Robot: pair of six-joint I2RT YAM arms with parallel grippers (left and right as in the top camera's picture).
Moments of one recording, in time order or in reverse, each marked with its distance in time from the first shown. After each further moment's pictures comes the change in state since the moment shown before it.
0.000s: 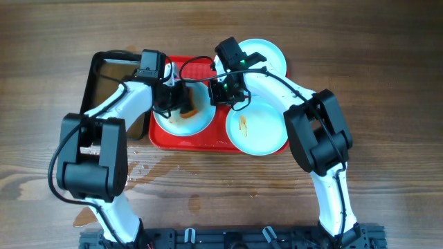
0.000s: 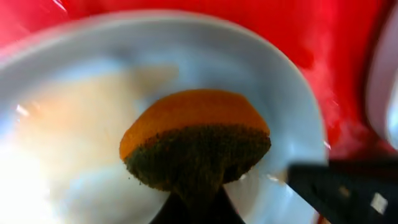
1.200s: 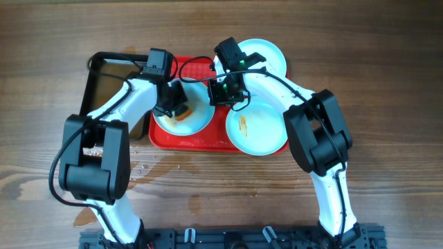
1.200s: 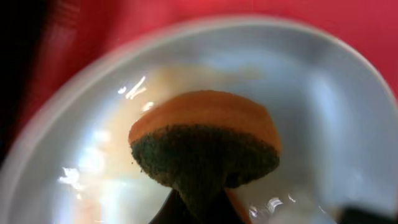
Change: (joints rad) left arm -0.040 -0.009 0.045 -0.134 -0.278 -0.206; right arm 0.001 0.000 0.000 0.001 -0.003 0.005
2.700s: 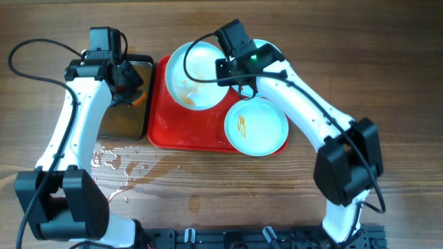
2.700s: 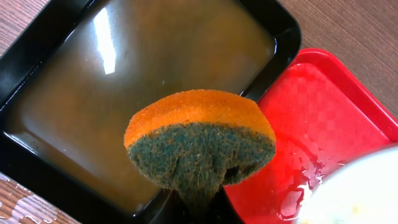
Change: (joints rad) left arm 0.200 -0.263 0.145 -0.299 -0.158 -0.011; right arm 0.062 -0.293 -0.002 -0.049 0.551 0.026
